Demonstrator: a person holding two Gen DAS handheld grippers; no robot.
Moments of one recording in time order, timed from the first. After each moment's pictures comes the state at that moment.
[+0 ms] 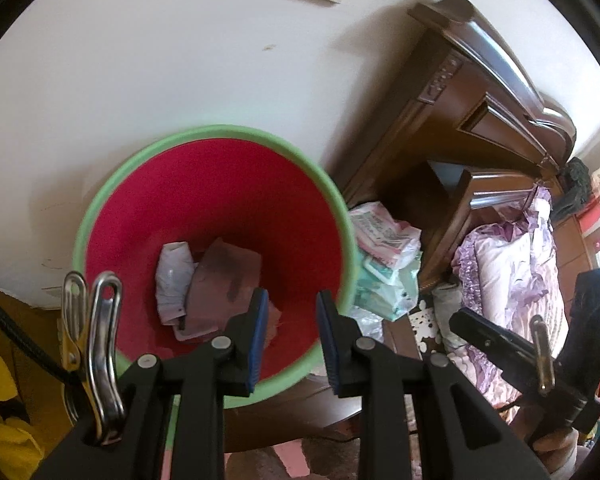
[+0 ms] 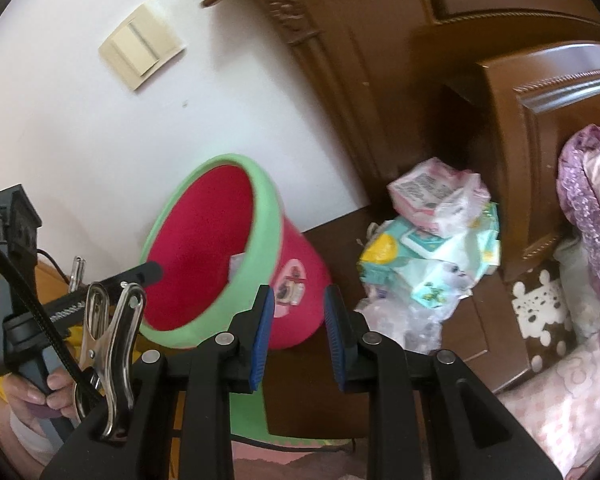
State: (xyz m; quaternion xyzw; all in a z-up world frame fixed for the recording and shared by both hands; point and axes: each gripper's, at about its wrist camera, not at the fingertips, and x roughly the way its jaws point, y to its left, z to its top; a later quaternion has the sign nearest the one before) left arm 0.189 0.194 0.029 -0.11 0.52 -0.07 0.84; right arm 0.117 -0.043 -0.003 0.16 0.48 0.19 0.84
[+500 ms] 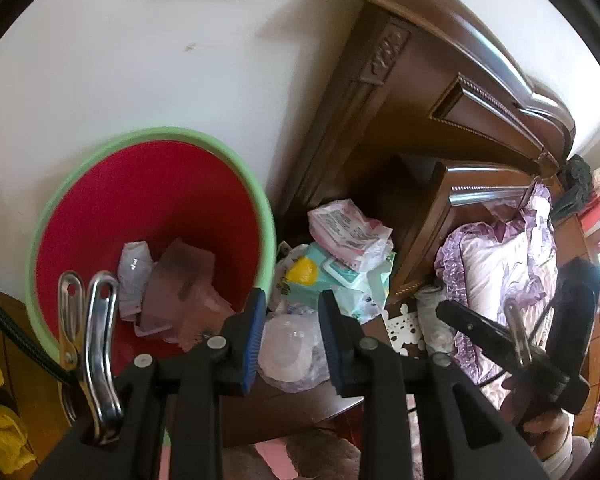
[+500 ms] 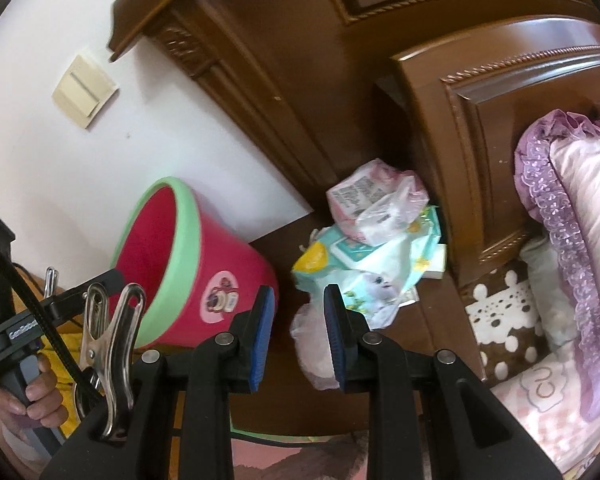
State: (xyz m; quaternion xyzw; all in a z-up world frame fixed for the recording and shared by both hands) left arm 0.188 0.116 0.030 -0.10 0.52 -0.06 0.84; right arm 0.143 -0.125 -0.022 0.17 0.50 0.18 0.83
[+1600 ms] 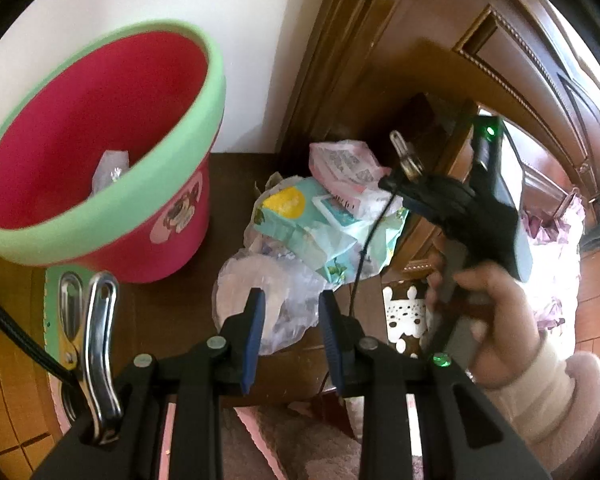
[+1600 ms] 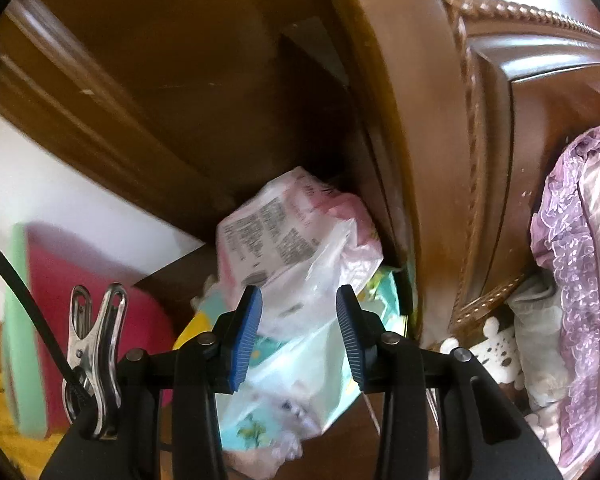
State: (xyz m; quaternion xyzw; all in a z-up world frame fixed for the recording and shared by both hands) left arm 0.154 0.043 -0.049 -0.14 0.57 0.02 0.81; right arm 0.271 -0.126 -0.128 0.13 0.54 0.08 0.83
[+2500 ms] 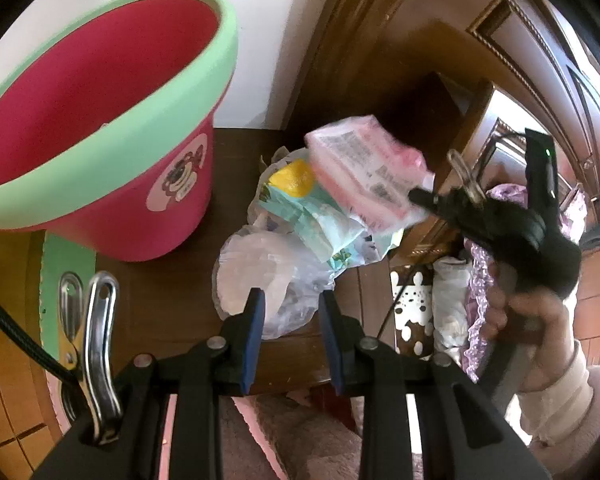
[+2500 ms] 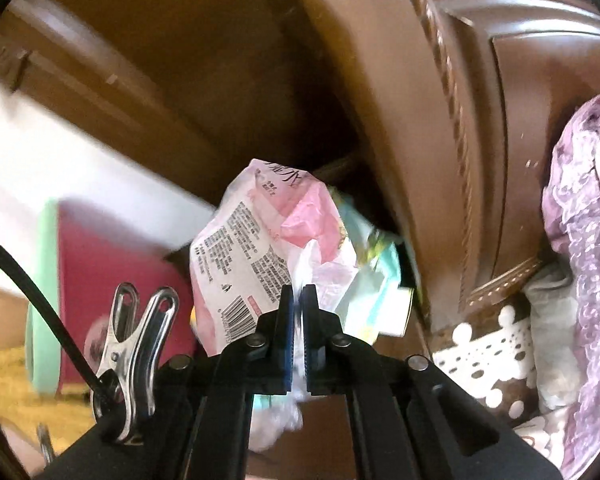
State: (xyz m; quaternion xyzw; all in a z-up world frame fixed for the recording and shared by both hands) left arm 0.148 0.049 -0.072 -0.15 0.58 0.02 0.80; right arm 0.247 -0.153 -0.133 0.15 0.56 0.17 0.80
